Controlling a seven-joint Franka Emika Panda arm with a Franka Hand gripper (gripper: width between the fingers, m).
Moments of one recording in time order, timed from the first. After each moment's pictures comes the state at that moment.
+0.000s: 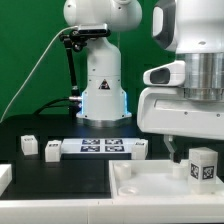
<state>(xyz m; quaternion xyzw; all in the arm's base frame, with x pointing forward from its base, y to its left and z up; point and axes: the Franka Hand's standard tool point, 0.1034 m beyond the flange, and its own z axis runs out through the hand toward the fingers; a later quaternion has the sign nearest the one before) 0.623 0.119 0.069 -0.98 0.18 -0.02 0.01</state>
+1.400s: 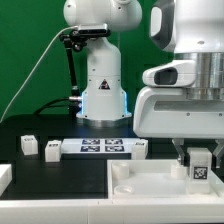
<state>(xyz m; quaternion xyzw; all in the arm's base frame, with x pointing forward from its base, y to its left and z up) 0.625 0.114 0.068 -0.99 0.16 -0.03 0.01</state>
